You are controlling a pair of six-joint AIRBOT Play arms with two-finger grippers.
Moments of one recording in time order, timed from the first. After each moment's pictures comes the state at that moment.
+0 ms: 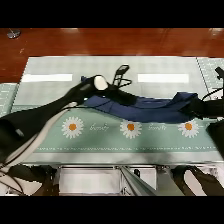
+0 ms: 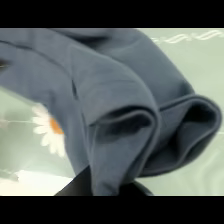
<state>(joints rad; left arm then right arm) -0.70 -1.76 1.45 0.80 -0.81 -1.35 -0.31 -0.81 0.88 -1.03 1.44 1.41</state>
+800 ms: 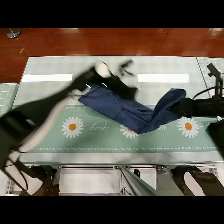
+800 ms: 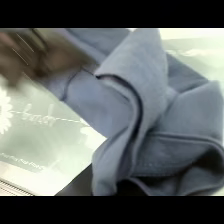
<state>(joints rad) -0.57 -1.83 1.67 0.81 -1.10 -1.40 -0.12 -0.78 0.86 -0.93 1.35 1.48</state>
